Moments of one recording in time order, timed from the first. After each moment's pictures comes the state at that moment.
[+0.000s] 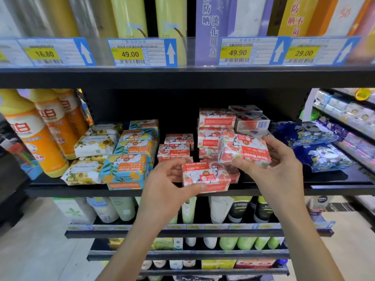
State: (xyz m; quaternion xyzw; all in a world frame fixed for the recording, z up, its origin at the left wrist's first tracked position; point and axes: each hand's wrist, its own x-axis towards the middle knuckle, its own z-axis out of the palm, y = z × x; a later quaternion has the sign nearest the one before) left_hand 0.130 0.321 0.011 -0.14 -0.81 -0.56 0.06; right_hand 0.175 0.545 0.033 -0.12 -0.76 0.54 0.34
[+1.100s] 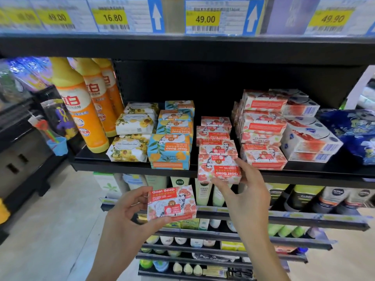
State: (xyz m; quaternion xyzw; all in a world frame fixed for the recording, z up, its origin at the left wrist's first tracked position) left_hand 0.176 0.157 -0.063 -0.03 -0.80 -0.60 0.06; right_hand 0.168 0.406 -0.052 -0.12 -0.84 0.44 0.29
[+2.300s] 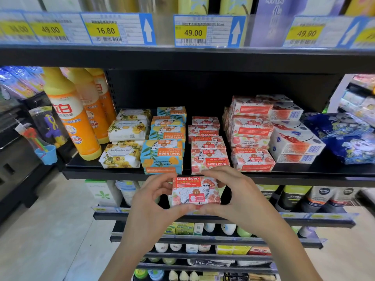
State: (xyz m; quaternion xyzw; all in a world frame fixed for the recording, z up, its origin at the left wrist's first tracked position) left_hand 0.150 0.210 -0.039 -0.16 -0.79 -0.59 0.09; right_hand 0.178 0.432 0.000 0.12 -0.93 0.33 0.07
